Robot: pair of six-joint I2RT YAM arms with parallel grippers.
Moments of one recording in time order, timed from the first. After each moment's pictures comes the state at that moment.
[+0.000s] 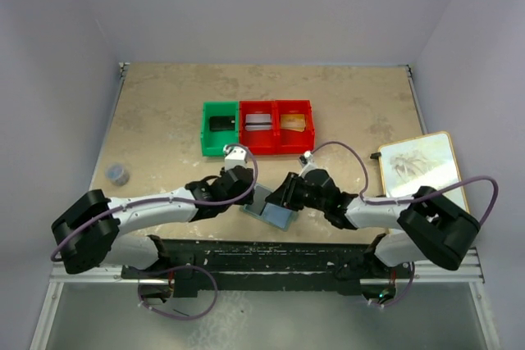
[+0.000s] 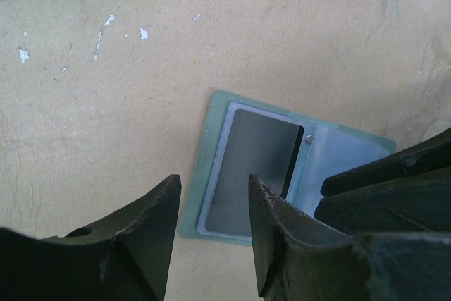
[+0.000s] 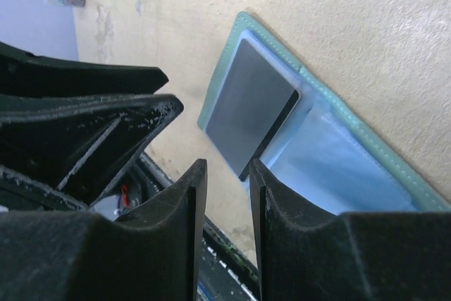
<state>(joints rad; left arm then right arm) -0.98 1.30 0.63 -0.14 -0.42 -0.75 0.84 1.36 0.34 0.50 -0.12 1.06</state>
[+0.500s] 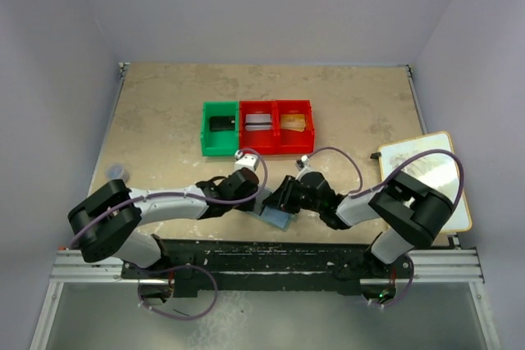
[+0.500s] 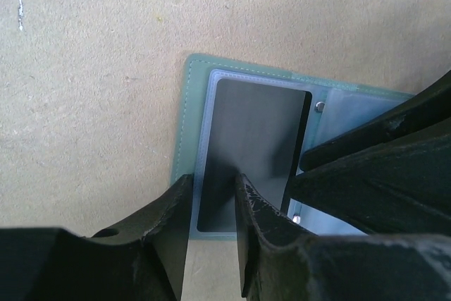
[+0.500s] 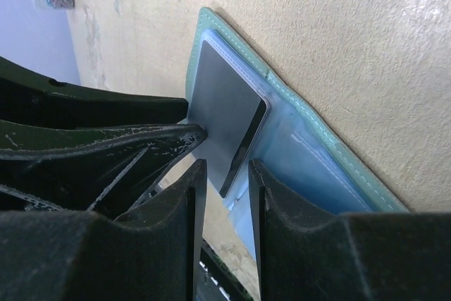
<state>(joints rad) -0.98 1.45 0.65 -0.11 -0.27 -0.67 0.83 1.57 0.33 0.70 -0.15 1.12</state>
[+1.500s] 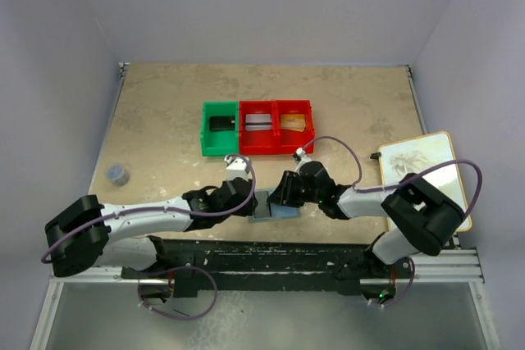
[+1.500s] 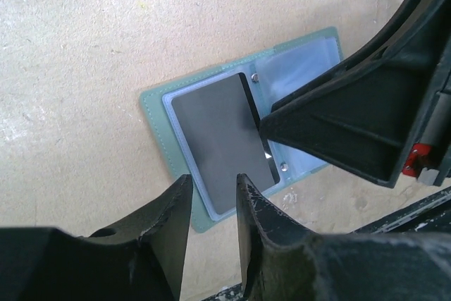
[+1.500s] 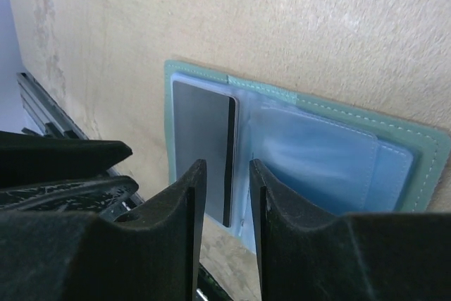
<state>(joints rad) -1.08 1.25 0.57 -0.12 -0.37 -0.83 0.77 1.49 0.44 0.40 -0.20 0.89</state>
